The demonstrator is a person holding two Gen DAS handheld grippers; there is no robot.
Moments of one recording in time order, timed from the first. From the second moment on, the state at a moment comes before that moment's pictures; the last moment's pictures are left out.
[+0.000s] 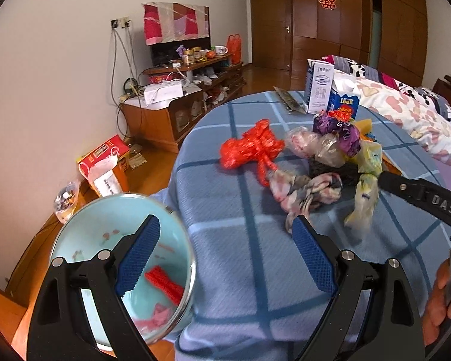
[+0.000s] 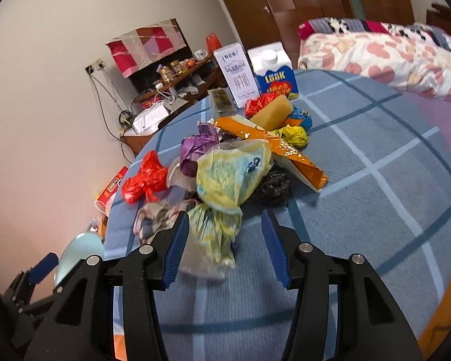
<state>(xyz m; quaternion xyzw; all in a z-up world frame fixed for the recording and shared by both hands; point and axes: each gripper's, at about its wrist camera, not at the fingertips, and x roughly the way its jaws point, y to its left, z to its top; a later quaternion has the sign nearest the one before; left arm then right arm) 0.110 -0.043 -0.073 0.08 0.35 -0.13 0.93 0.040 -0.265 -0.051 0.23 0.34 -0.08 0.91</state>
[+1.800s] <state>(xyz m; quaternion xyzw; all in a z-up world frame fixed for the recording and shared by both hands) 0.119 -0.090 -0.064 0.05 0.34 -0.22 0.91 0.000 -0.273 -0.024 0.20 0.31 -0.08 0.93</state>
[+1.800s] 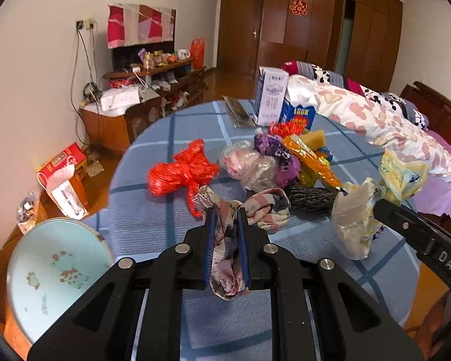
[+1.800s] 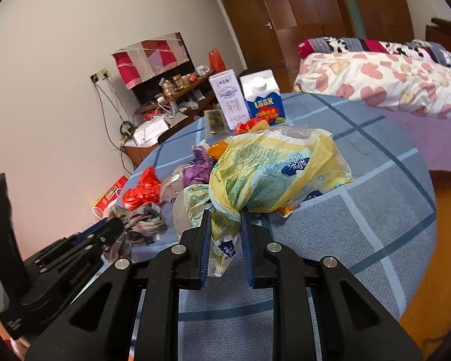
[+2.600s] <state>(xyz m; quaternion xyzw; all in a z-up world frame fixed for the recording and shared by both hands) 0.083 0.006 -0.028 0.05 0.31 -0.12 0.94 0.003 -0.182 0.001 0.12 0.30 0.00 0.95</state>
